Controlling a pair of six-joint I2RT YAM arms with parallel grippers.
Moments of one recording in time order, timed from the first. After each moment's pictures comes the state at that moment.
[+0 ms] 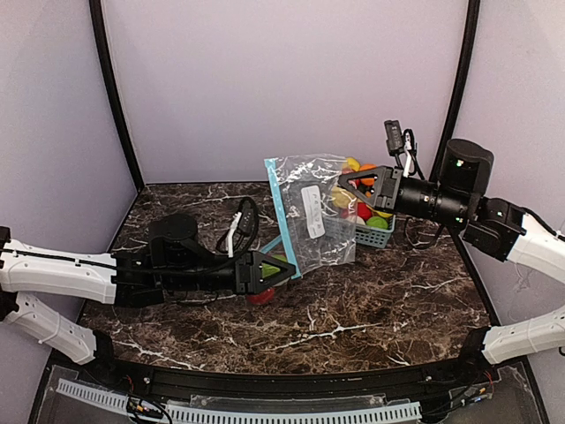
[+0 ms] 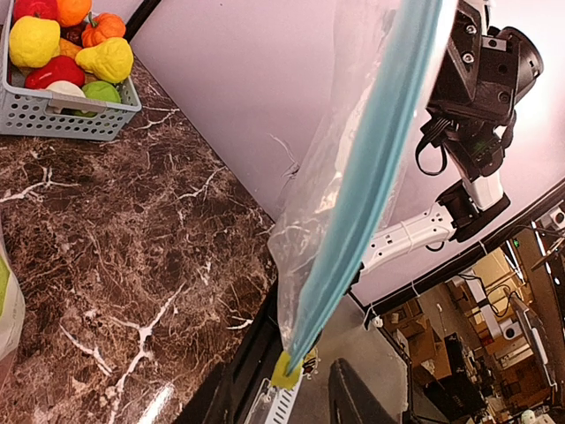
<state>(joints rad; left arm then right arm) -1.13 1.25 0.76 0.33 0.21 -0.79 0.86 1.04 1.02 -0.04 -0.24 0.66</state>
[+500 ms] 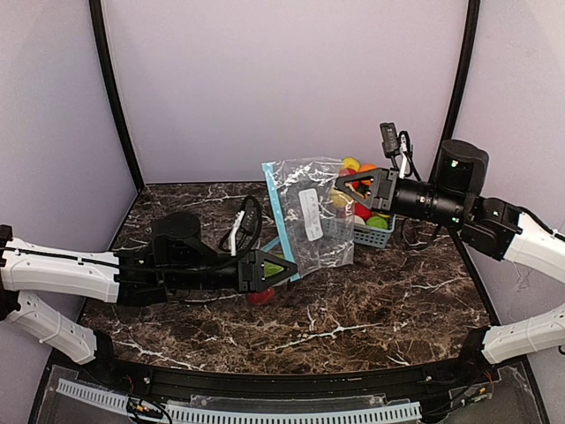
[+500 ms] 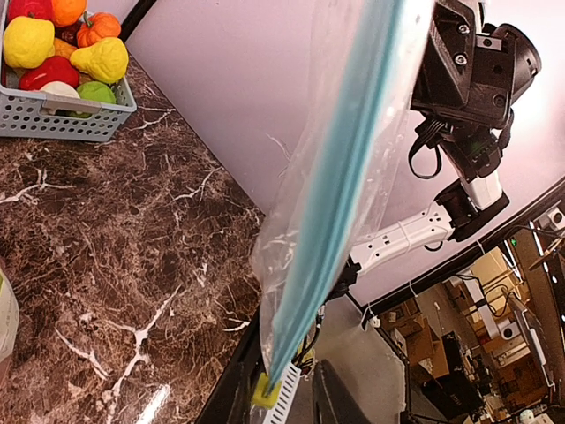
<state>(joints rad) -1.13 1.28 0.77 0.33 0.22 -0.80 0.86 1.05 1.02 -0.04 -0.25 0.66</state>
